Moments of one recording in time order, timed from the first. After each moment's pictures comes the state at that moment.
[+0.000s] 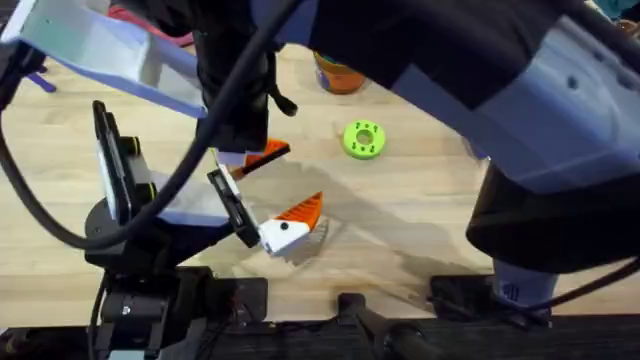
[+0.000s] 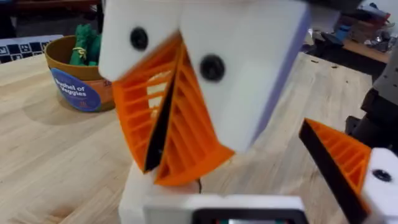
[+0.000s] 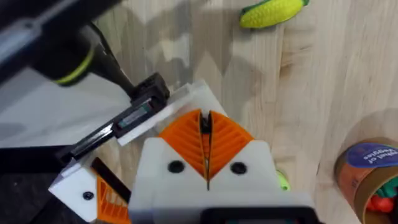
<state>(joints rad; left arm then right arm) -0.01 0.02 0.01 -0.10 1.01 -0.07 1.04 2.17 2.38 -1.53 -0.11 -0.50</state>
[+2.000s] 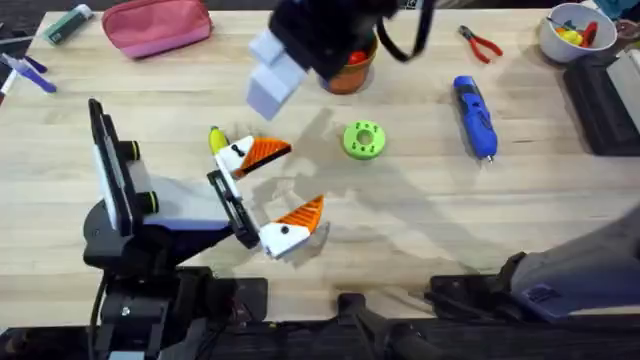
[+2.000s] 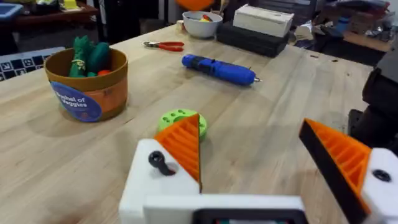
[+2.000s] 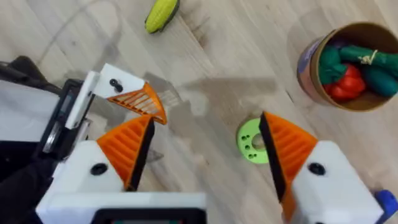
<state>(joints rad) -0.01 0.01 0.01 -0.10 1.02 -0.02 0.84 1.78 2.07 -1.36 -0.03 -0.08</state>
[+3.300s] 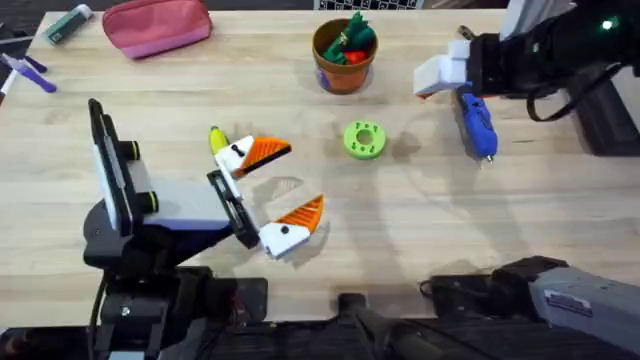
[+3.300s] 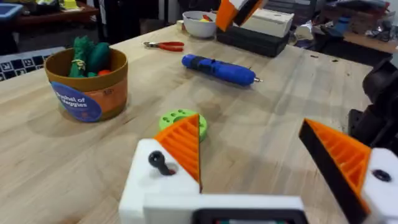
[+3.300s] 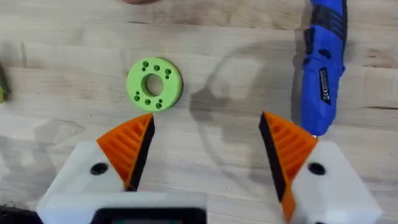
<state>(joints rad) -0.01 0.01 0.01 -0.10 1.02 -0.02 0.26 1.28 1.27 -1.08 -0.02 0.25</state>
